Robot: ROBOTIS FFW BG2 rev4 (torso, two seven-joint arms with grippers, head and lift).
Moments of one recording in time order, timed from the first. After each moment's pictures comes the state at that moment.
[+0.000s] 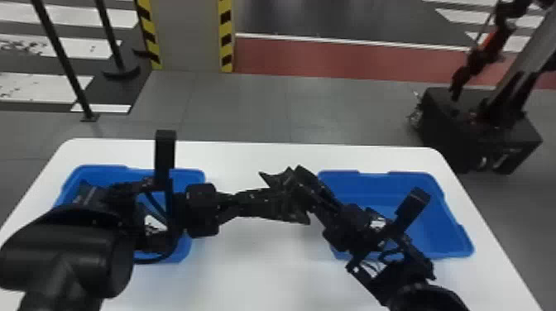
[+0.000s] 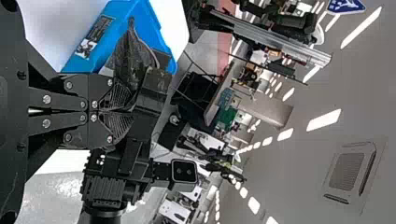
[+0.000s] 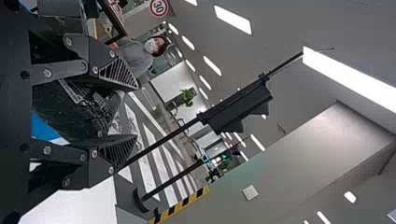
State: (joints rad) left arm -0.08 0.09 -0.10 -1.76 0.16 0.68 -1.19; right arm 0.16 0.00 0.00 -1.67 -0.51 0.19 0.75
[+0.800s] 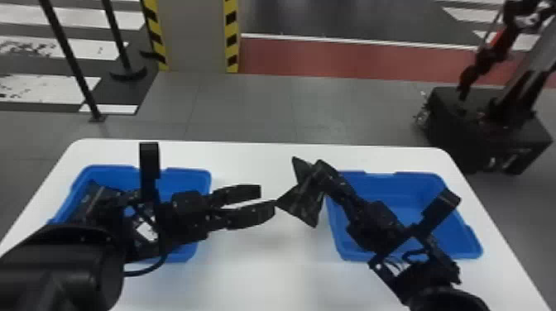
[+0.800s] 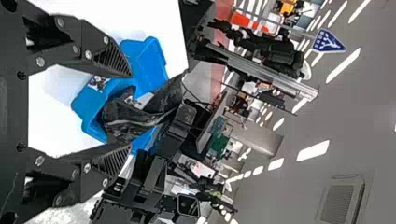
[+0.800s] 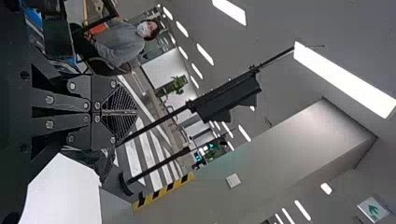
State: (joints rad) left arm -0.01 0.09 -0.01 -1.76 0.16 0.63 -1.12; right arm 0.17 0.00 -0.06 -1.66 -0.50 0.10 0.74
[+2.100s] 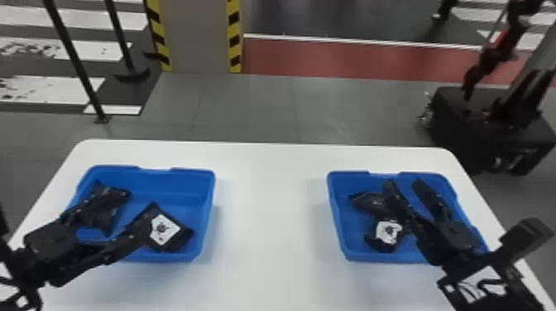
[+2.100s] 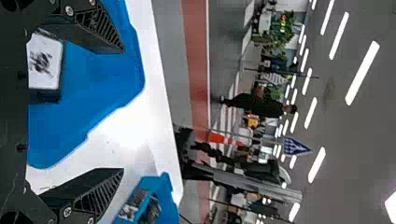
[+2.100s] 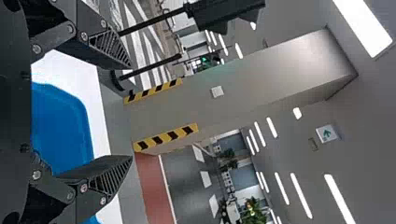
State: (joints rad) left arm 0.29 0.10 0.41 -1.95 0.08 0.38 -1.00; right arm 0.30 -0.03 -0.23 -1.74 -0.42 0.00 0.57
